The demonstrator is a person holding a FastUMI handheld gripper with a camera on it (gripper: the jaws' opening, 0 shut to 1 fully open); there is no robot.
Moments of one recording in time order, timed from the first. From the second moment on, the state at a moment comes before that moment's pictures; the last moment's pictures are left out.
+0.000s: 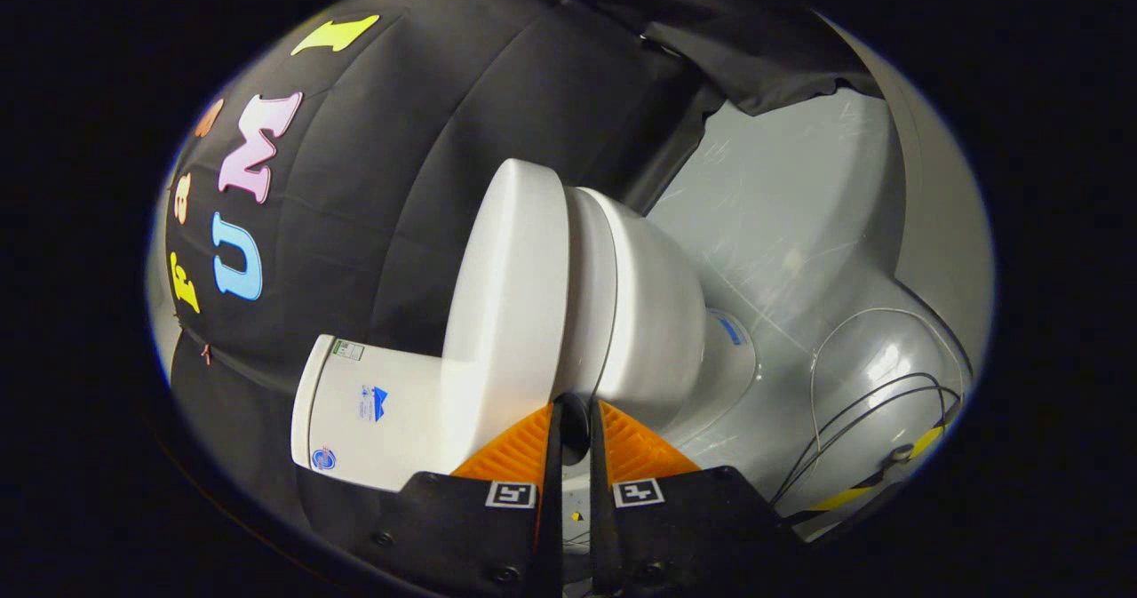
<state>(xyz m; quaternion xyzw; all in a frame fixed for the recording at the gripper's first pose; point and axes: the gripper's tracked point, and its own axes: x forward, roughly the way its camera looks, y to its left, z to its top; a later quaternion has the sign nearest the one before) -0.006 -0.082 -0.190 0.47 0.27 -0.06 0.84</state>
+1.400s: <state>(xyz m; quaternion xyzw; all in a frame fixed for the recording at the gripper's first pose) -0.002 -0.067 -0.145 0.41 0.25 -0.07 0.87</state>
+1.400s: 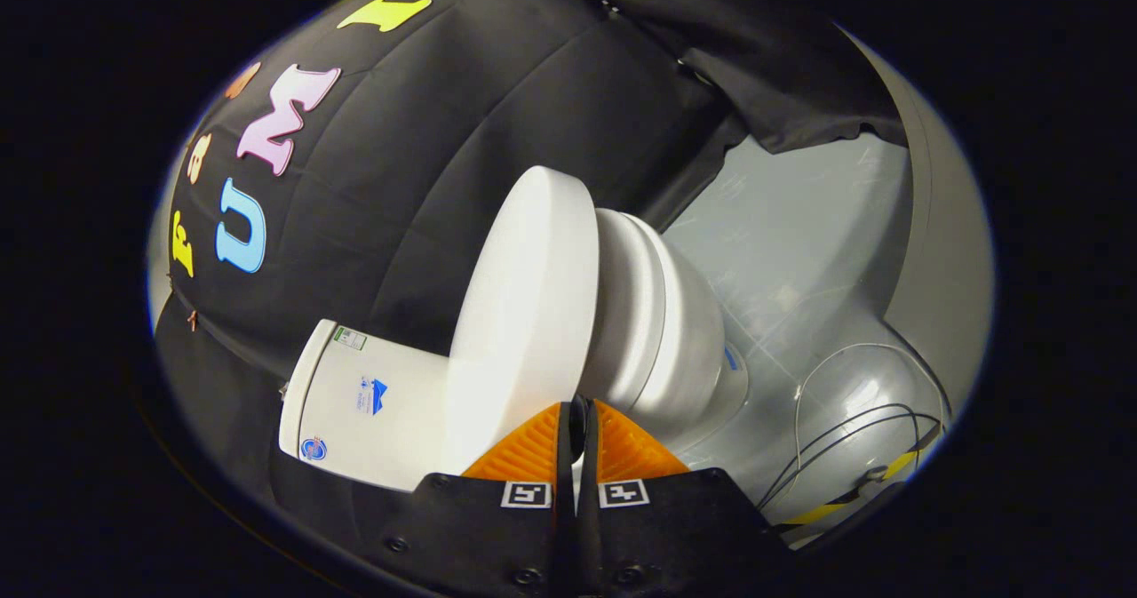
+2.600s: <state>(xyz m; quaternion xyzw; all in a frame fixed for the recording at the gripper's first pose) 0.003 -0.006 -0.041 0.26 0.23 -0.09 0.94</state>
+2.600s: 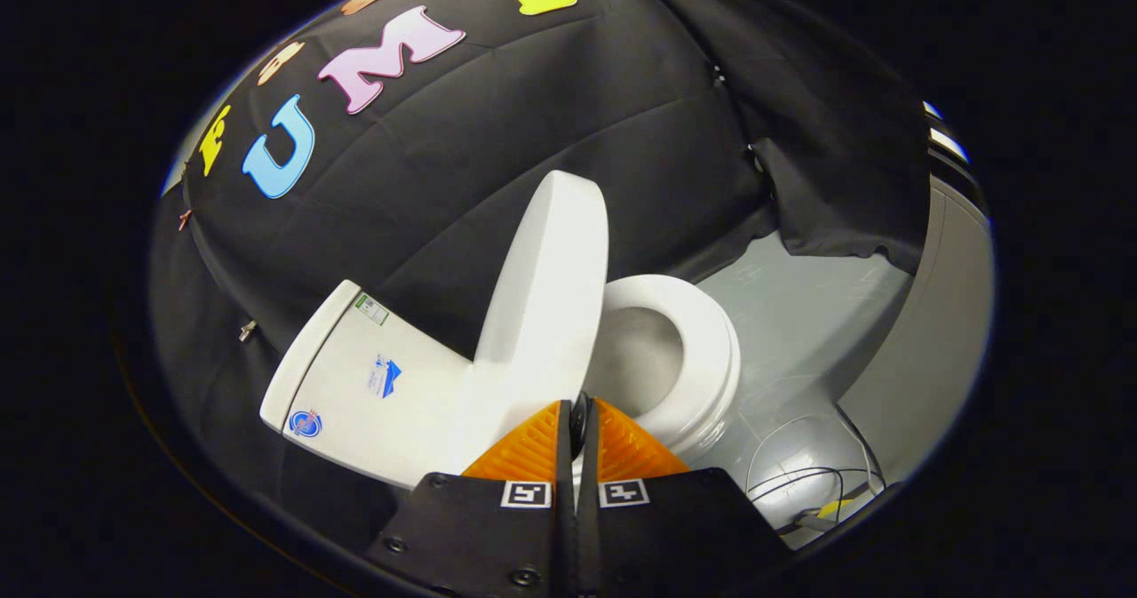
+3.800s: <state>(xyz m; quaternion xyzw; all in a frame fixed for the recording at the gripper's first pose) 0.016 0.091 0.030 0.14 0.21 -0.07 0.97</state>
